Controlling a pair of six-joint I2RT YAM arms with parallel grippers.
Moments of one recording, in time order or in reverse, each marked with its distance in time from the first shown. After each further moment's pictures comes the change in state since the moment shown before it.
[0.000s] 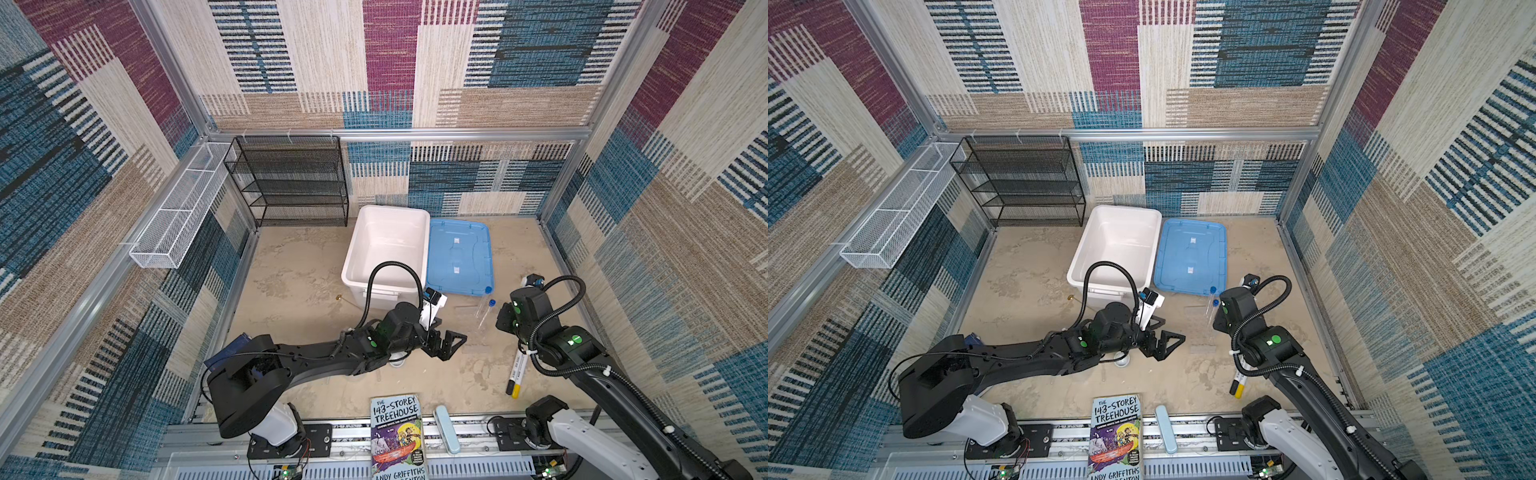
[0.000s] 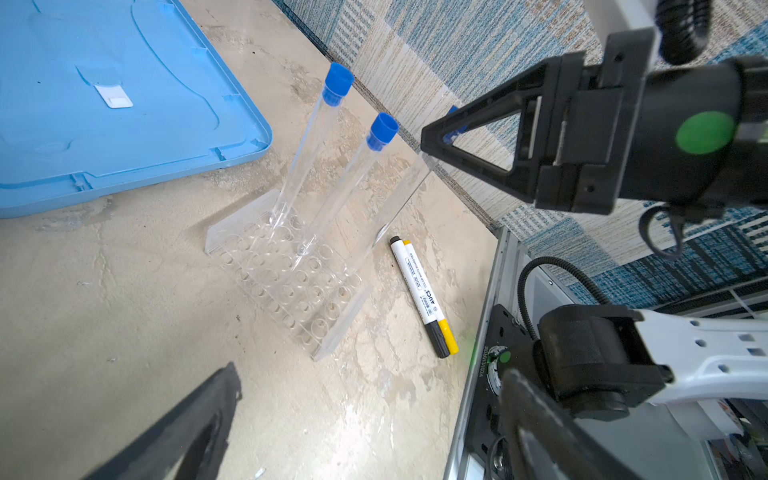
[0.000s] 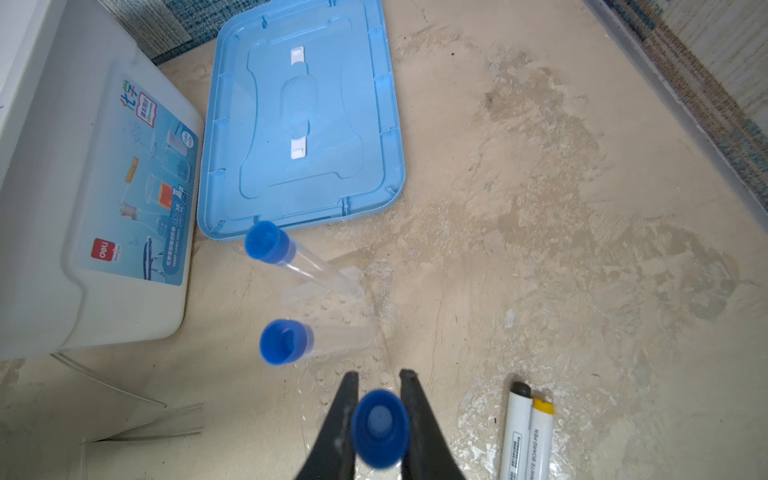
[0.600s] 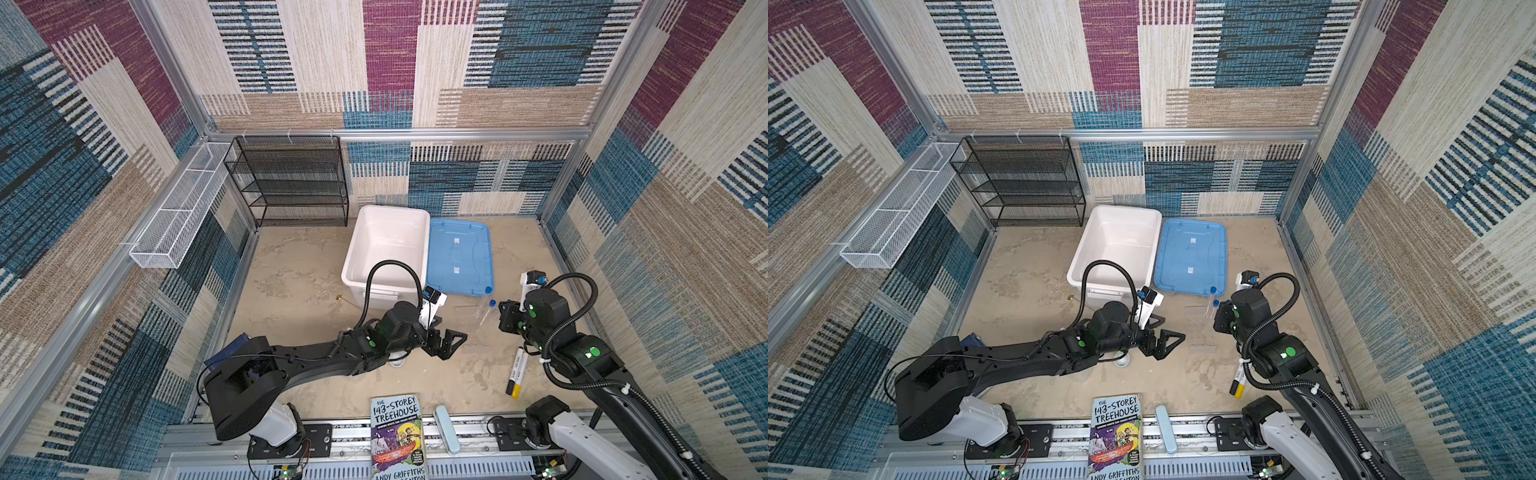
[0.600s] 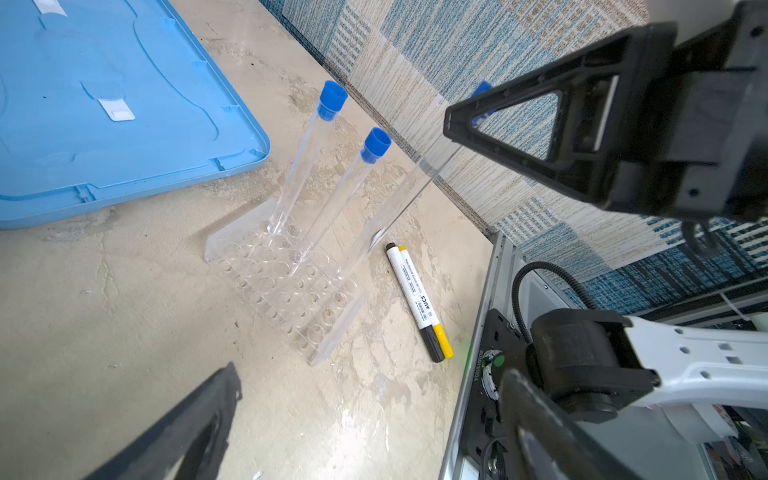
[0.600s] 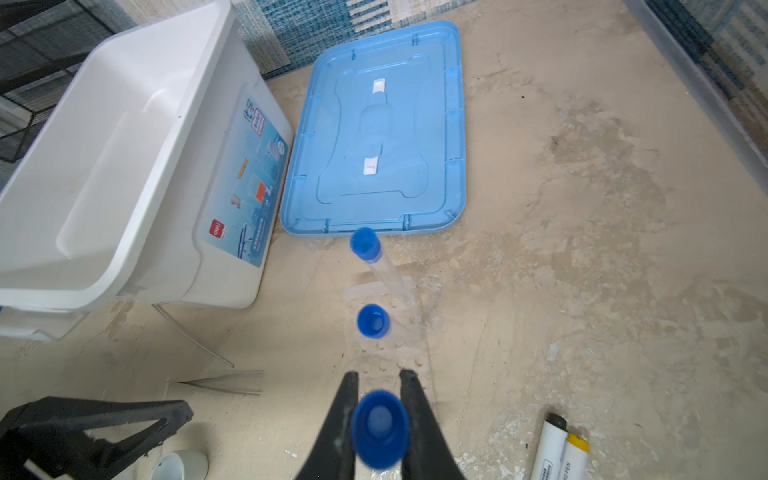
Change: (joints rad) left arm 0.000 -0.020 0.004 -0.007 -0.004 0.000; right arm -0.013 -0.095 0.036 0.005 -0.115 -0.096
